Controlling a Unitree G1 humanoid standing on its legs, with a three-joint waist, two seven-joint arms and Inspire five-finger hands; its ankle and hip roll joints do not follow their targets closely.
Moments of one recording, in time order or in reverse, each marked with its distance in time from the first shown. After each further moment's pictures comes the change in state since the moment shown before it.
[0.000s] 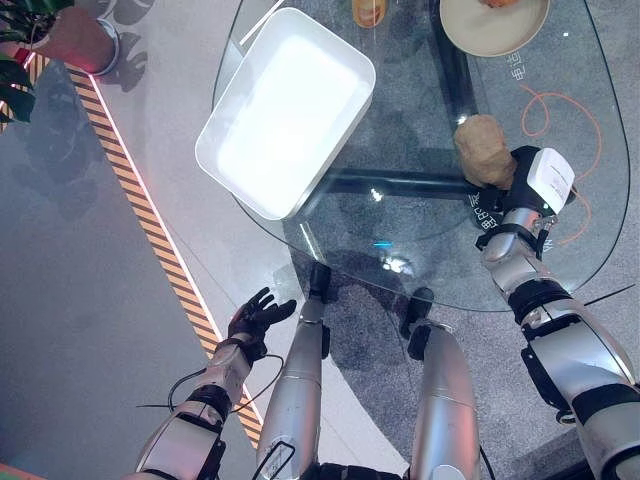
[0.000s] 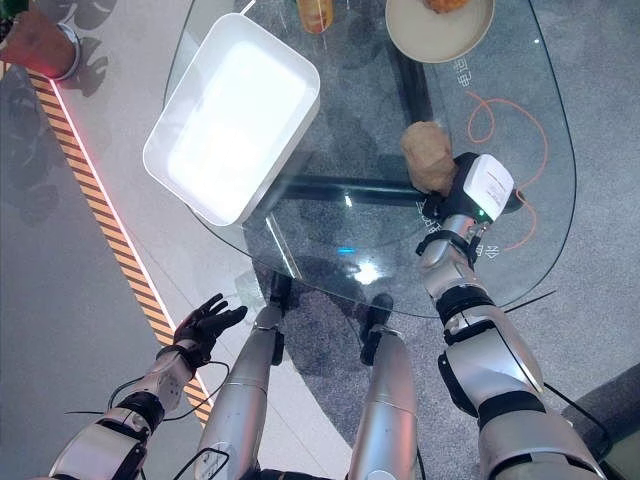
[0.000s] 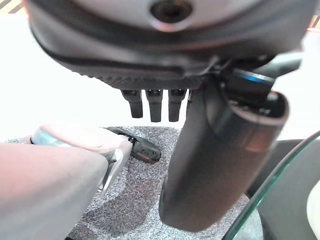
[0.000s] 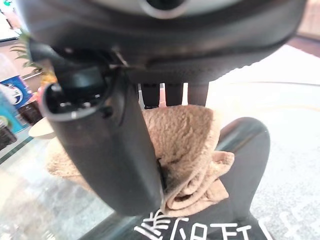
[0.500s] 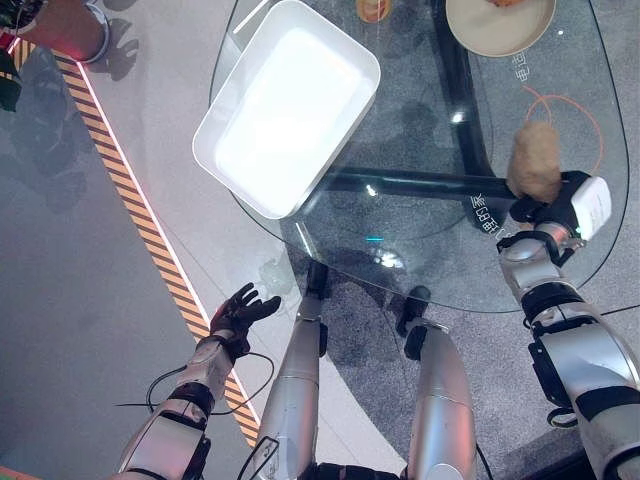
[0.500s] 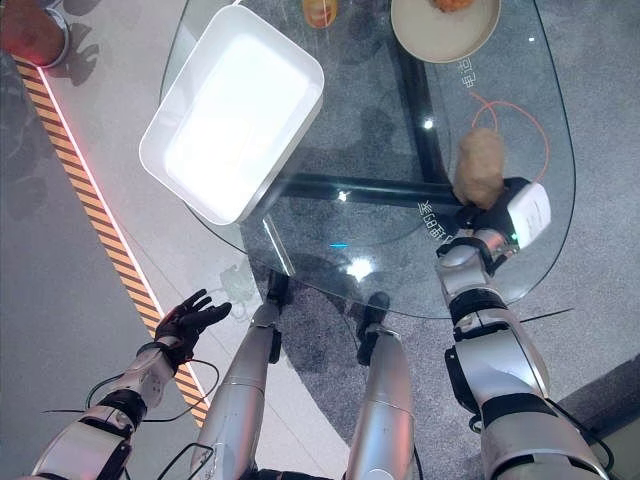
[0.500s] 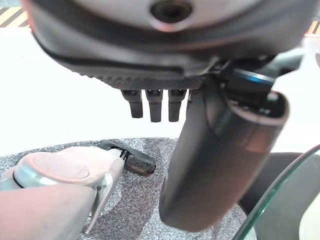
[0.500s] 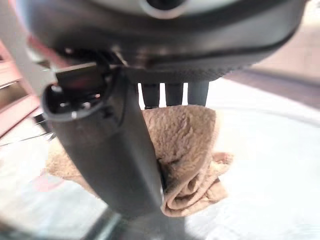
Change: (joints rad) left arm -0.002 0.080 0.008 0.006 0.000 0.006 -0.029; right arm 0.029 -0.044 -0.189 0.107 0.262 0.003 -0.066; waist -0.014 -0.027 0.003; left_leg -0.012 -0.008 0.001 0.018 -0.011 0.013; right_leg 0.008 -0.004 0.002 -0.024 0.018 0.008
